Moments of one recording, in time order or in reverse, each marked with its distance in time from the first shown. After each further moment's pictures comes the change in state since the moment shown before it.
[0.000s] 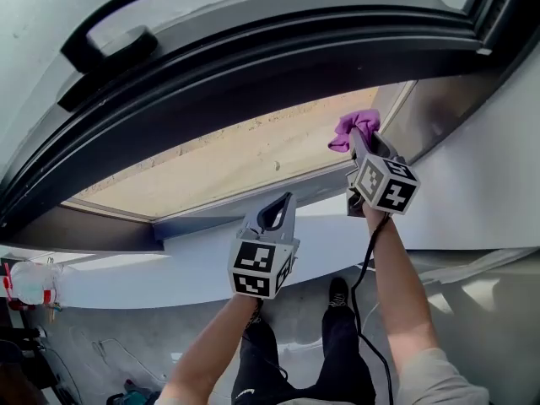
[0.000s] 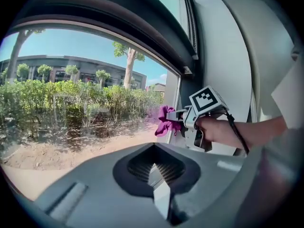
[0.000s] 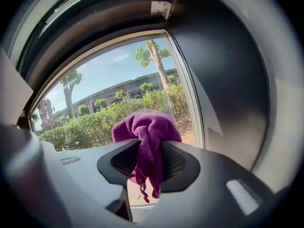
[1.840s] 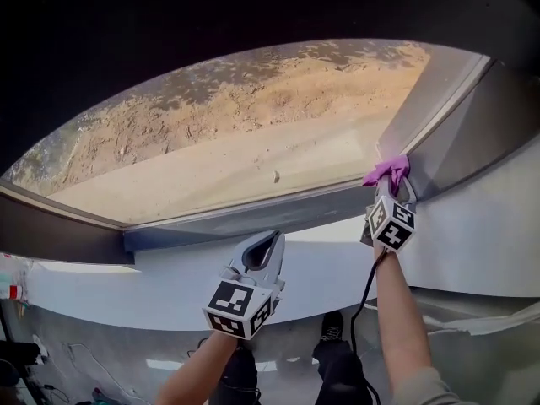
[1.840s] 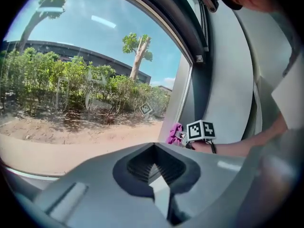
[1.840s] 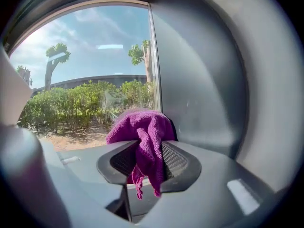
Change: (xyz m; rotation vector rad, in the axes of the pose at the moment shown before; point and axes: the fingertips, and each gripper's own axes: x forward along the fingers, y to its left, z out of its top) left arm 0.031 0.046 -0.138 -0.114 -0.025 -0.030; right arm 0.064 -0.148 -0.173 -0.138 -0.064 -0.315
